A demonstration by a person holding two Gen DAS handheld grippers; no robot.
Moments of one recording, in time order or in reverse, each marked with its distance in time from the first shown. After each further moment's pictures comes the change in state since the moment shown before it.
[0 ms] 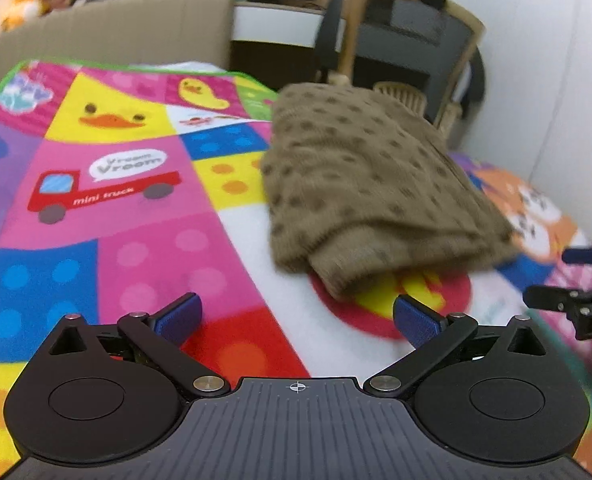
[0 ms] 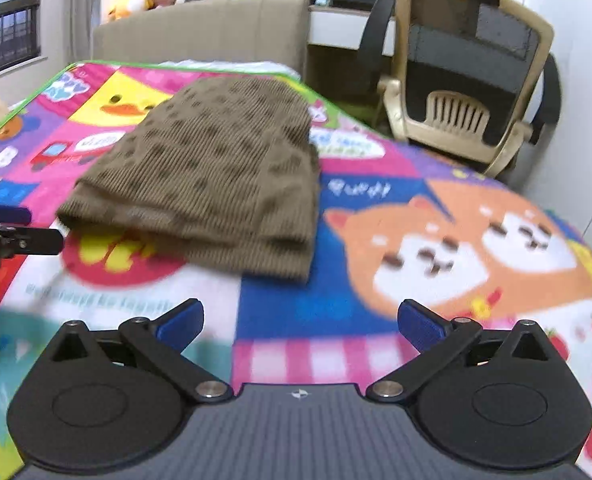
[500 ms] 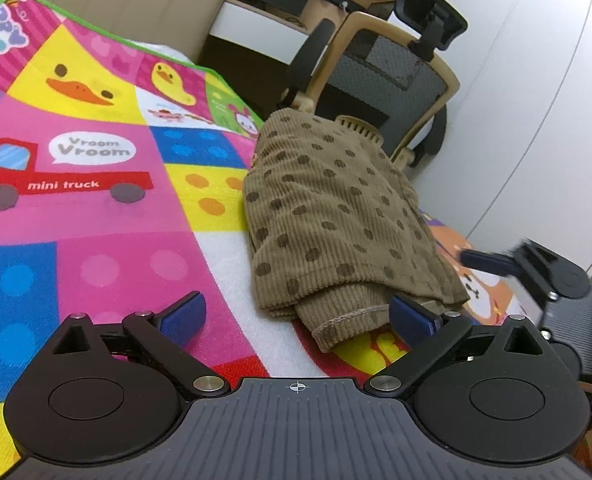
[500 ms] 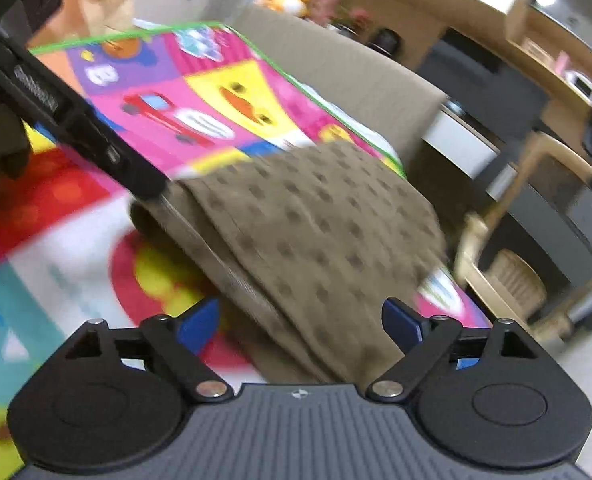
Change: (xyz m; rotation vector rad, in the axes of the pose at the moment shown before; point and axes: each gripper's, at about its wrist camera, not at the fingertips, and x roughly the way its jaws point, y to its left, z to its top) left arm 0.025 0.057 0.016 -0.215 -0.043 -0.278; right arm 0.030 0.076 0.033 -0.554 -0.158 -0.021
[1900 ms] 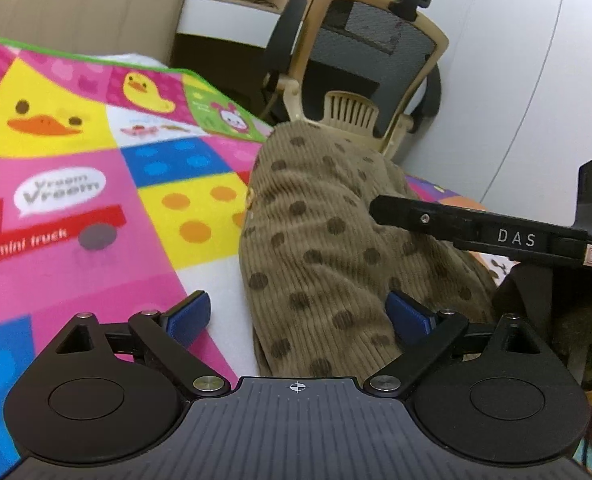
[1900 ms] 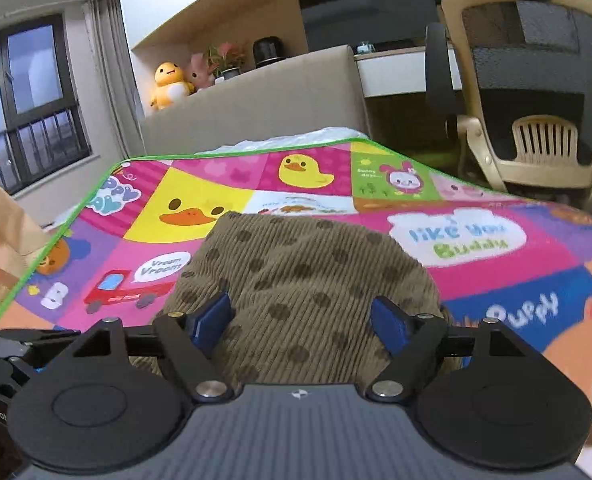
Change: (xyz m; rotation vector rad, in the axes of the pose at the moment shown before) left arm 0.037 -0.009 0.021 0.161 0.067 0.030; right arm 0.060 -0.055 0.018 0.740 -0.127 0.232
